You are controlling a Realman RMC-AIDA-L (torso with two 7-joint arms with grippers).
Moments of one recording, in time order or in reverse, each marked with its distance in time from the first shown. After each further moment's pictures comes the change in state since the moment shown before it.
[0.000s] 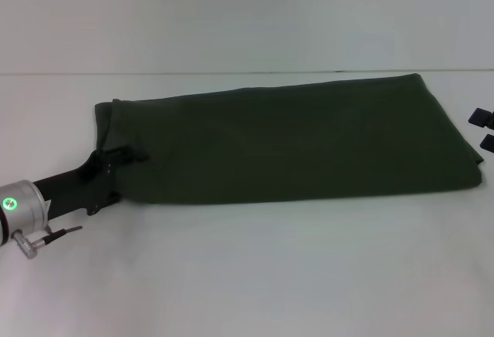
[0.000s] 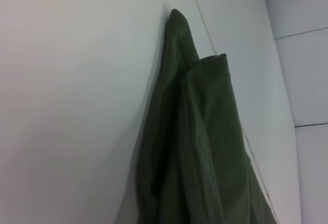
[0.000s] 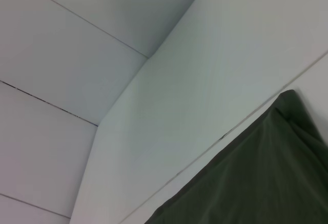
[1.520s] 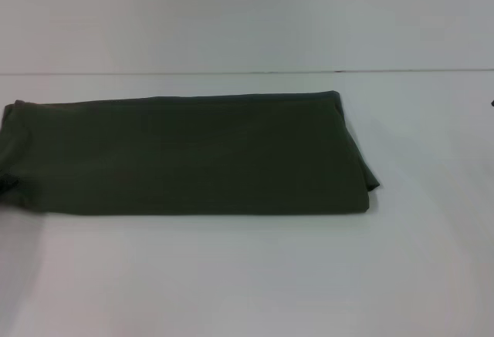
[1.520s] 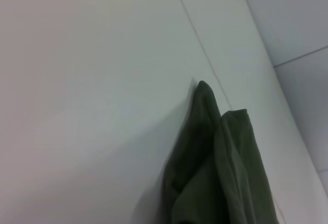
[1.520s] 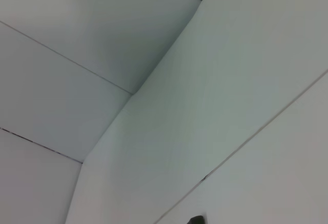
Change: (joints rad) left arm 0.176 -0.001 -0.216 0.107 -0.051 -0.082 0.195; right arm 0.012 -0.003 0.064 0.000 0.000 0.066 0.006
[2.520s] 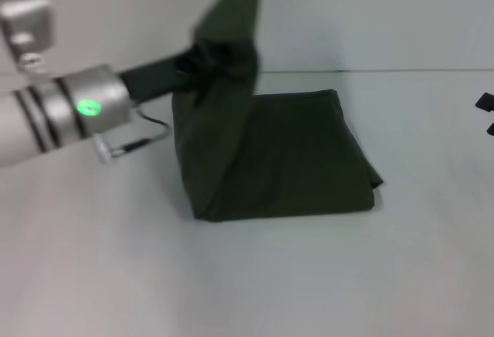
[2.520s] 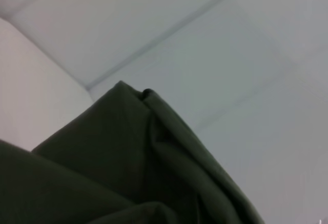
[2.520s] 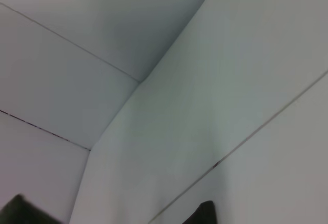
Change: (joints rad) left arm -0.343 -0.104 0.318 0.133 -0.138 0.333 0.146; right arm 0.014 0.016 -0.012 0.001 -0.008 -0.009 -0.006
